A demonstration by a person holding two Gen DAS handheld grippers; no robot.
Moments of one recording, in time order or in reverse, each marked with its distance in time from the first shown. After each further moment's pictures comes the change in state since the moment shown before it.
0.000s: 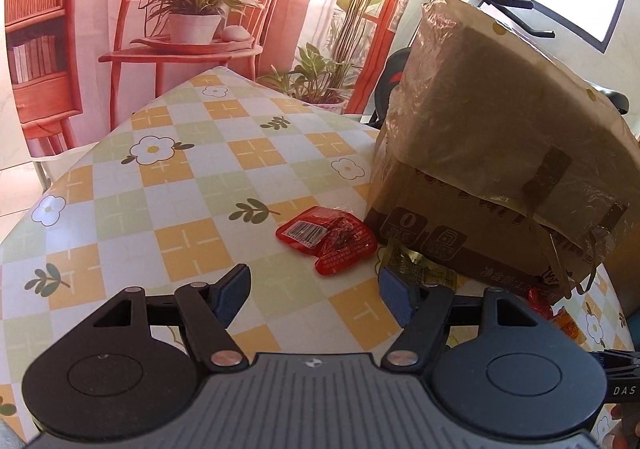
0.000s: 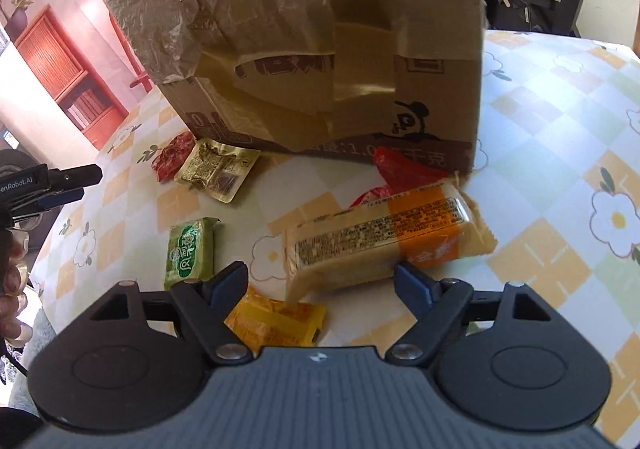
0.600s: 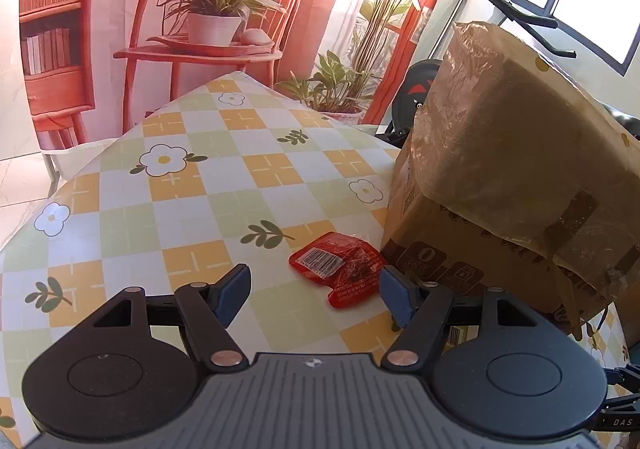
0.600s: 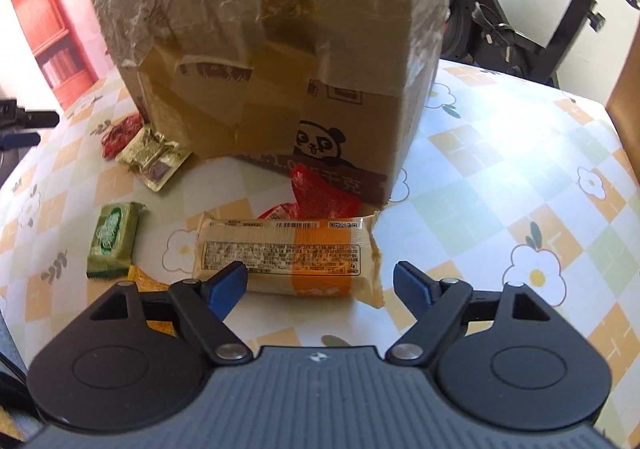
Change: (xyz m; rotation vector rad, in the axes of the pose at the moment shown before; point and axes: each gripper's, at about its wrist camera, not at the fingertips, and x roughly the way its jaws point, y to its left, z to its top) left arm 0.012 0.003 0.020 -0.058 -0.005 0.026; right arm -0.008 -0.030 0.008 -0.188 0.007 -0.141
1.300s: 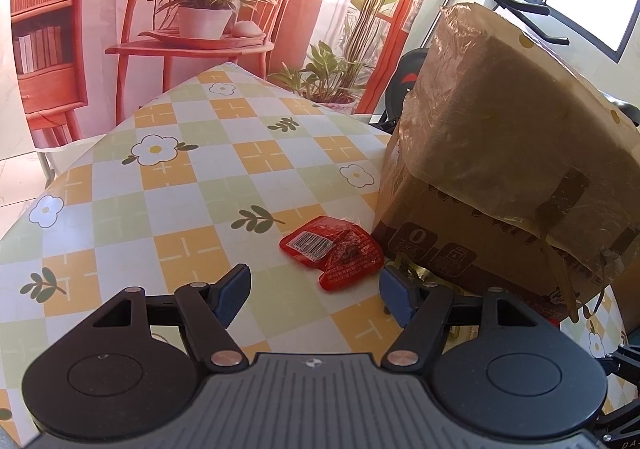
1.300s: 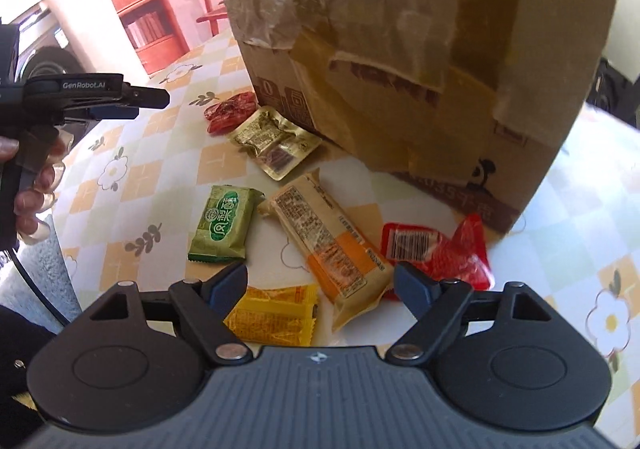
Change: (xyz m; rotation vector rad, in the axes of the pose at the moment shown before) left arm -0.004 -0.003 -0.006 0.015 0.021 -0.011; right arm -0.011 0.054 0.019 -0.163 0.021 0.203
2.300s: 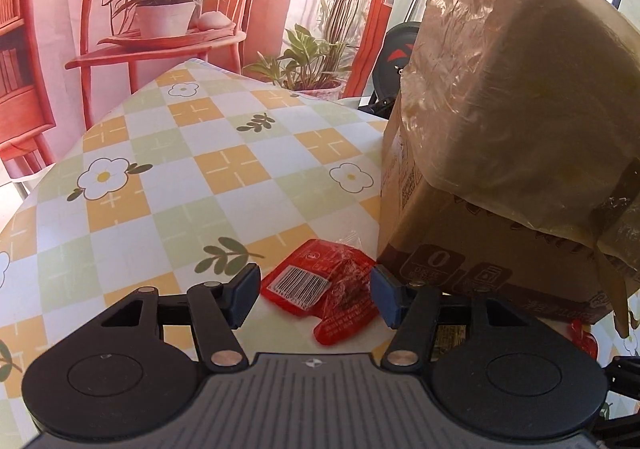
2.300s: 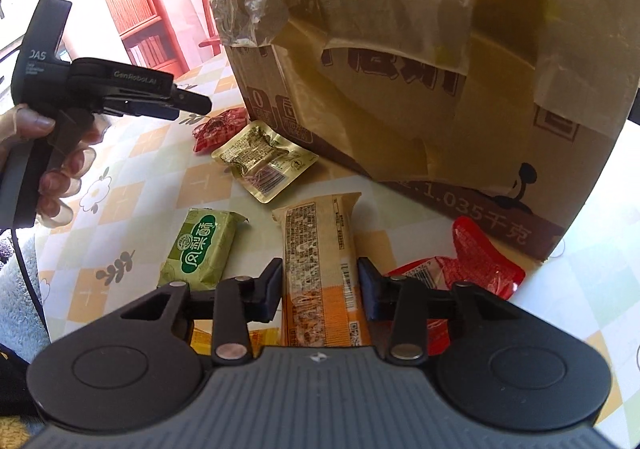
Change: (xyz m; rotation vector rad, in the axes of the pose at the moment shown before) left arm 0.074 -0.011 0.026 0.112 0.046 -0.008; right arm 0.046 -0.014 -0.011 0.036 -0.101 0.038
